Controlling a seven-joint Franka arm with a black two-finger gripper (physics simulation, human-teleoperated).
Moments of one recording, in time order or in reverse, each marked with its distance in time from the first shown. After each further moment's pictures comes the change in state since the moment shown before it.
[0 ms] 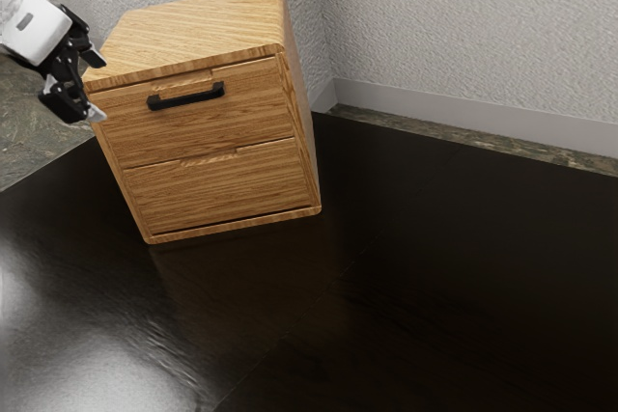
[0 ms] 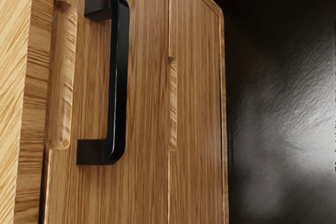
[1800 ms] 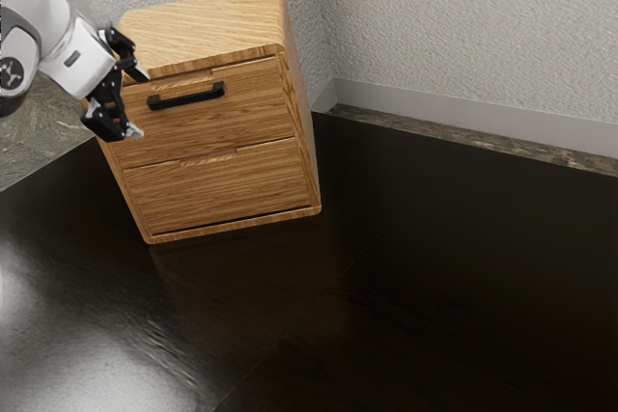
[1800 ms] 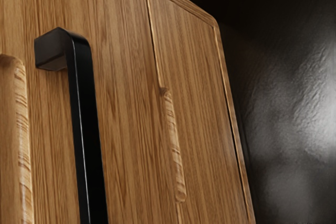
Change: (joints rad) arm -0.021 0.054 -0.004 -0.094 -0.018 0.180 0.128
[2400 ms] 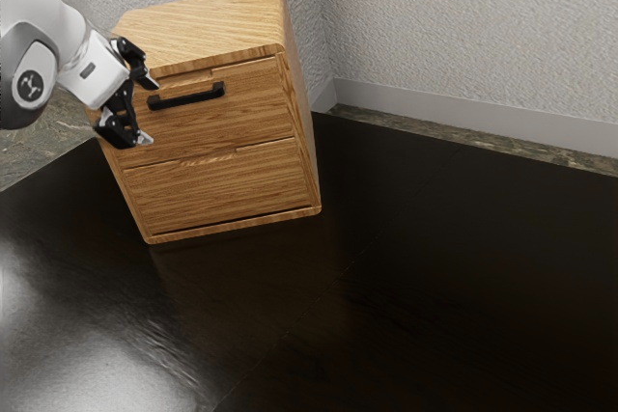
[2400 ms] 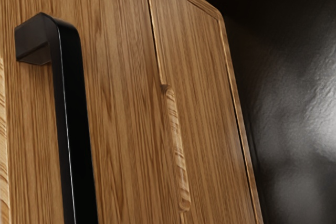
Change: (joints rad) arm -0.006 0.032 0.022 -0.025 -0.007 0.055 0.012
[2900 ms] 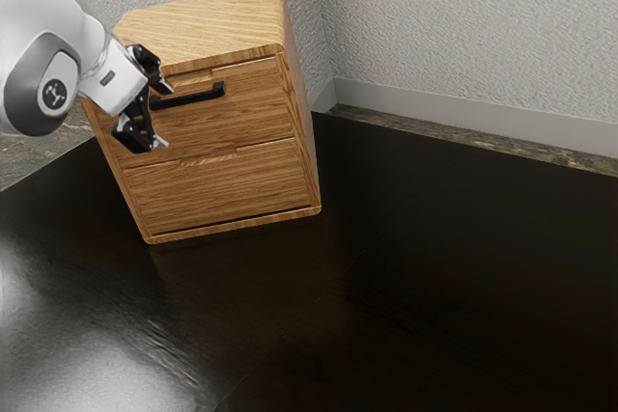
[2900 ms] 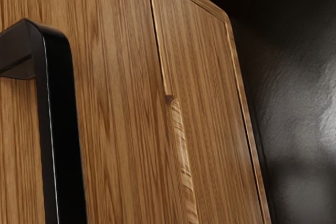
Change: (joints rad) arm -0.003 0.059 0.000 0.003 -0.023 0.057 0.004
